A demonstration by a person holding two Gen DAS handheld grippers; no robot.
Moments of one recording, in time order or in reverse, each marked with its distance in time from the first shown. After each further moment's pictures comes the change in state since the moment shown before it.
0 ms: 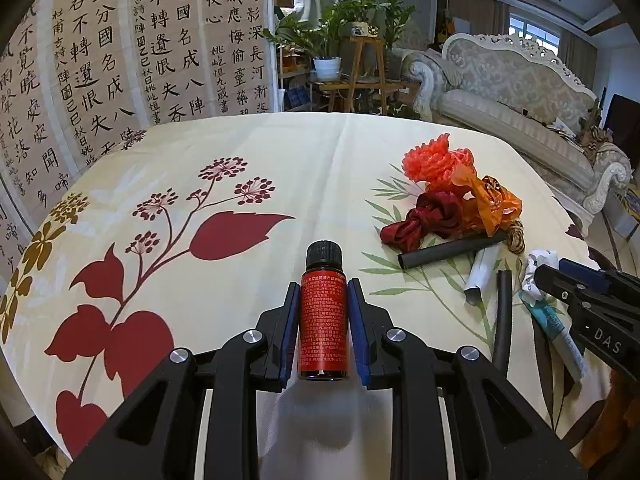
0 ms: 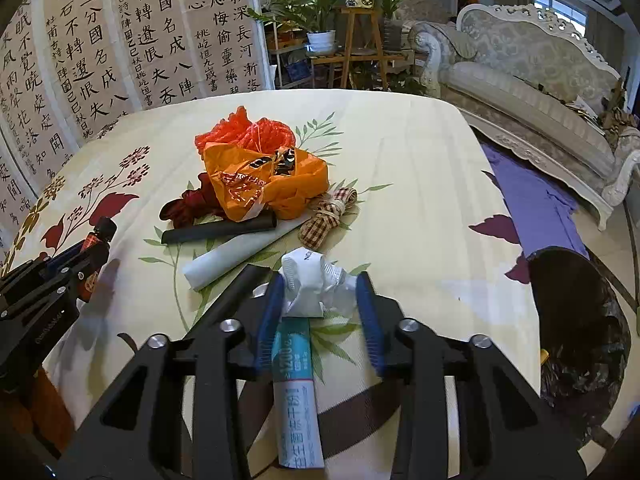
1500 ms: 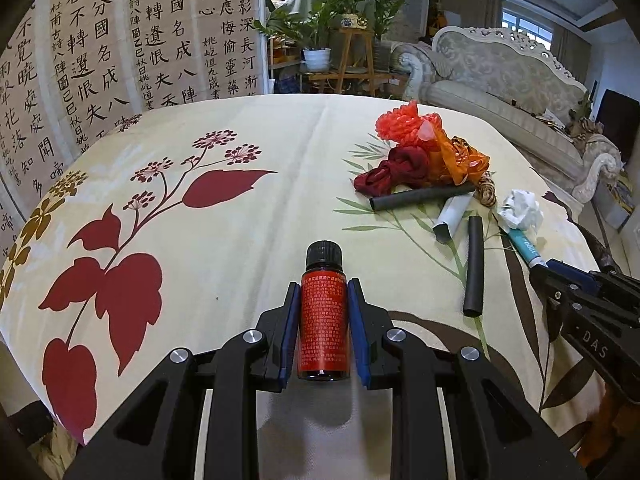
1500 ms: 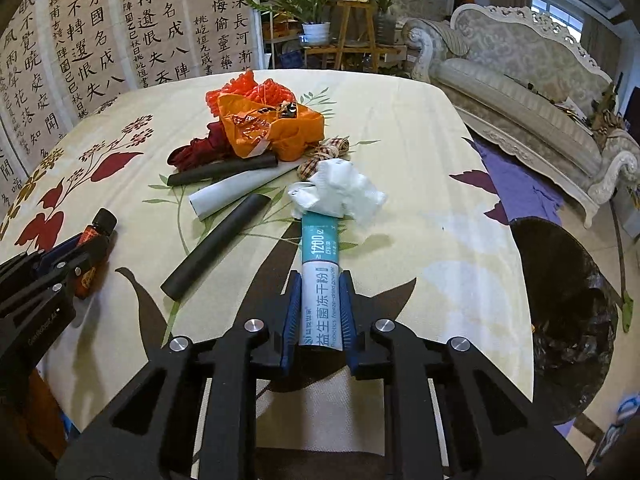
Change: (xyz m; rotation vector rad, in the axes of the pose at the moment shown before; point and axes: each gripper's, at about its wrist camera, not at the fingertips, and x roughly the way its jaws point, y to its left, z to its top) left arm -0.020 -0.011 -0.034 0.004 0.025 -0.036; right arm -0.022 0.007 -0.041 -0.024 0.022 -0.061
